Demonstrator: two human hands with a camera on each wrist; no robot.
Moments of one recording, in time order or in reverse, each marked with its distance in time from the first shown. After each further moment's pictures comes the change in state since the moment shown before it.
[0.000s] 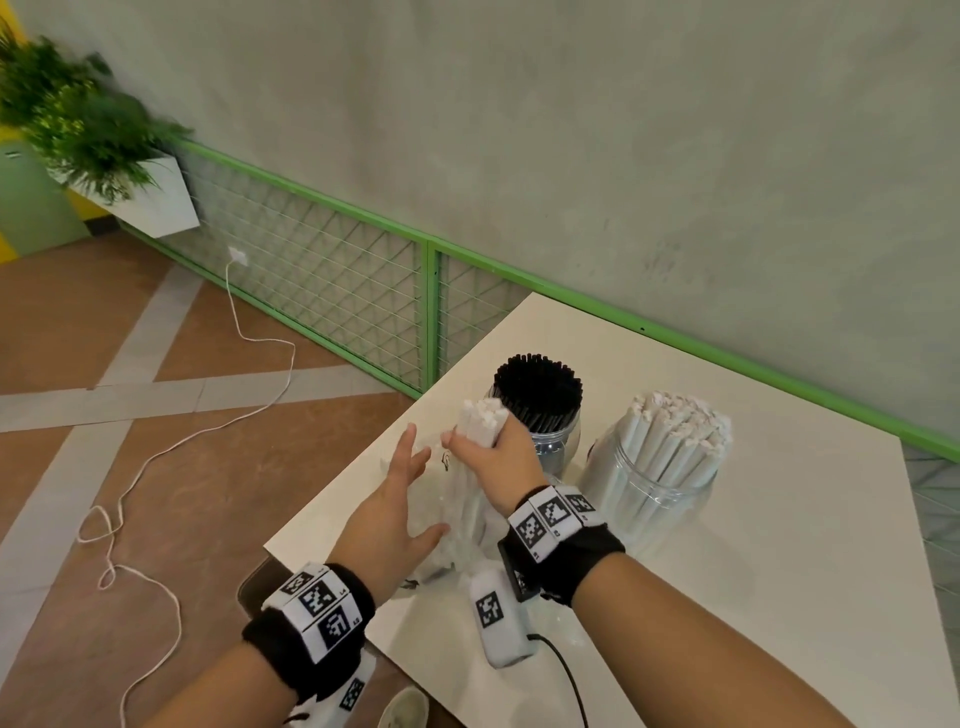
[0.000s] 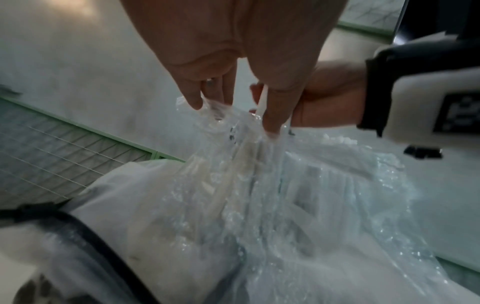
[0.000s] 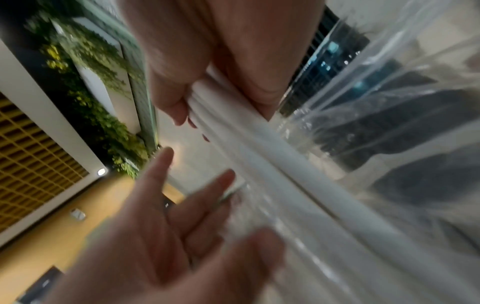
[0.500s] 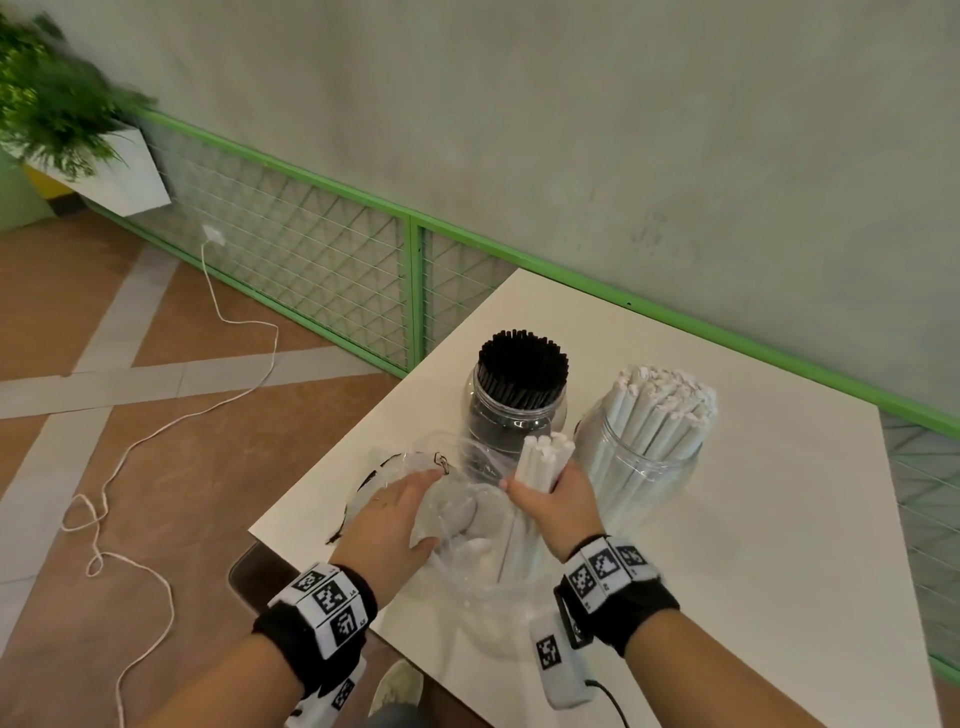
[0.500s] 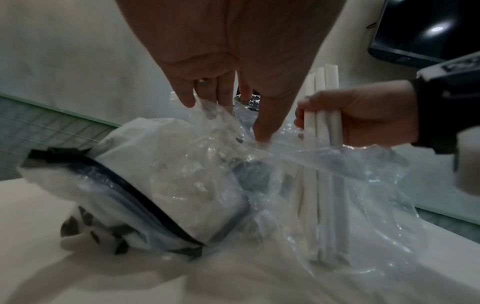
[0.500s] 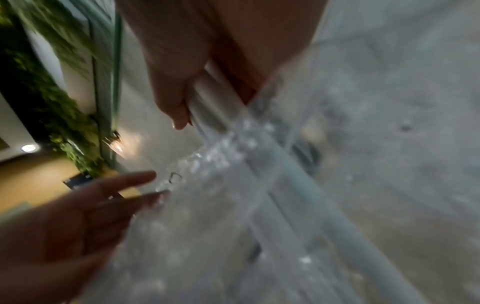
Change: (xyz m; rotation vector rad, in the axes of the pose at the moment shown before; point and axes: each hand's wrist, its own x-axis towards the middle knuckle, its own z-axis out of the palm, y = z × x) left_hand -0.007 -0.015 0.028 0.264 -0.196 -0.011; right_hand -0.051 0.056 -0.060 -0.129 0.187 0.135
